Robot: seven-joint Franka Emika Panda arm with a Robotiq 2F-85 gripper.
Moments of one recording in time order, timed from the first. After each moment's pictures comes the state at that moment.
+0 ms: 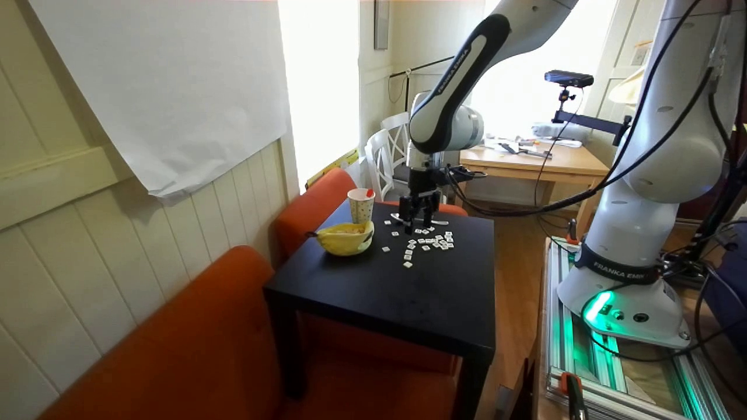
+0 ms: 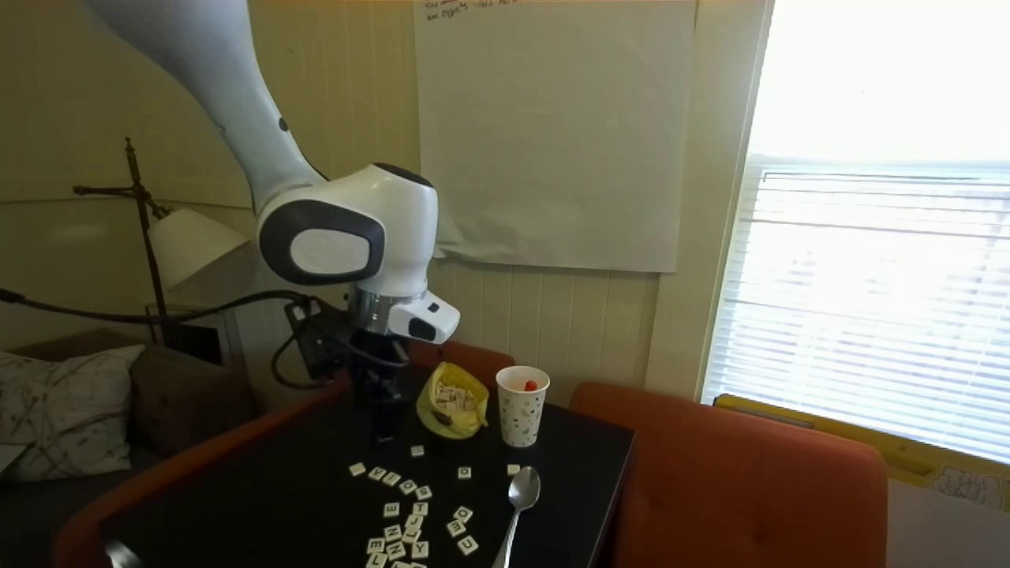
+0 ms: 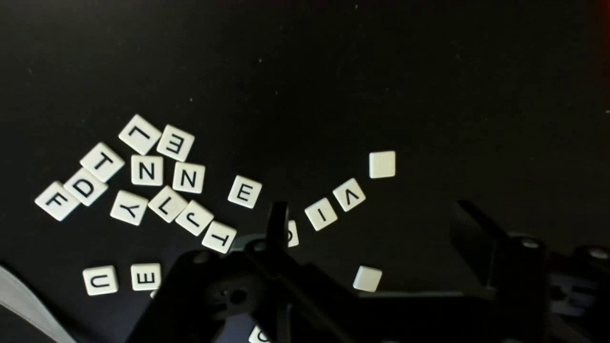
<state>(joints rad) -0.12 0.07 0.02 -2.61 0.35 2.59 -0.08</state>
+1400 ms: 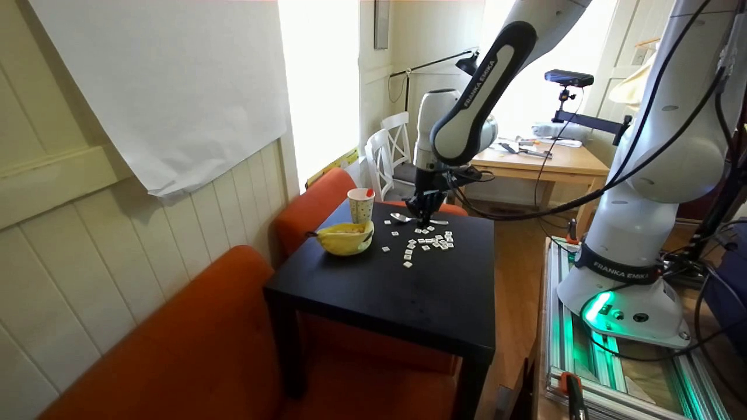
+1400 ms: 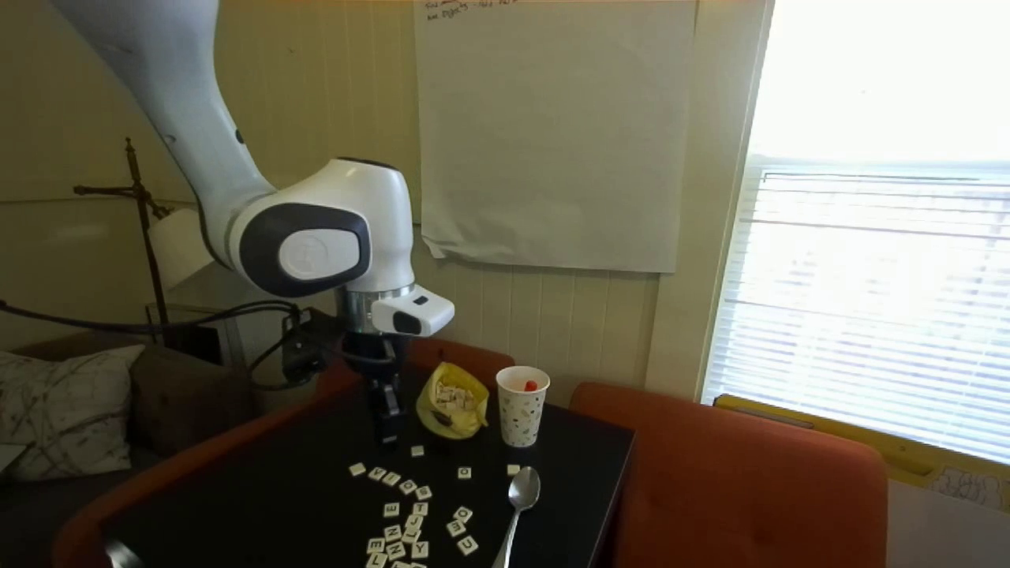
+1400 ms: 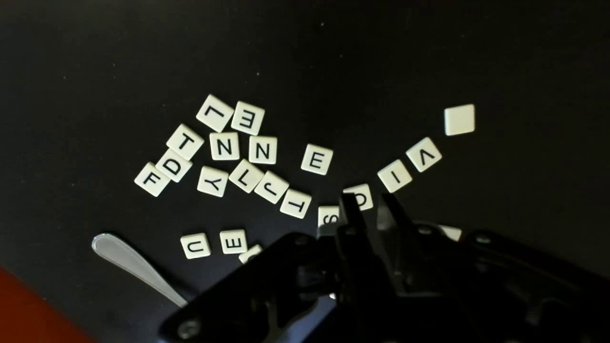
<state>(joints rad) -0.10 0.04 -0.03 -2.70 0.01 2.78 0.31</state>
